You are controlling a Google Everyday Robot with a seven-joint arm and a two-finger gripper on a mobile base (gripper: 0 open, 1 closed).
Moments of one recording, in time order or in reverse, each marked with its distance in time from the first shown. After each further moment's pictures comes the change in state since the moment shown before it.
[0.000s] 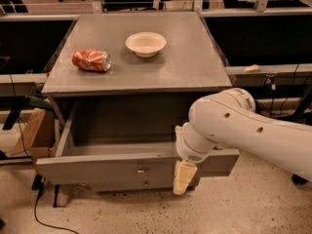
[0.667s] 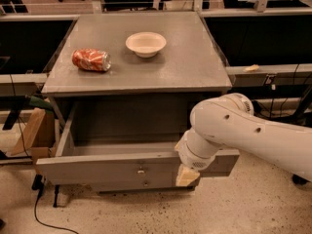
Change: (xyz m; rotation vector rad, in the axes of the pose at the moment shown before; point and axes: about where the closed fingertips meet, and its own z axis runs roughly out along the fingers) arm 0.019 0.024 0.016 -0.113 0.026 -0.059
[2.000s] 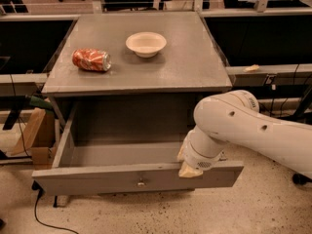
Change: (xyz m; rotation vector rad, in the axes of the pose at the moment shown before) arm 0.009 0.008 -0.013 -0.029 0.020 -0.018
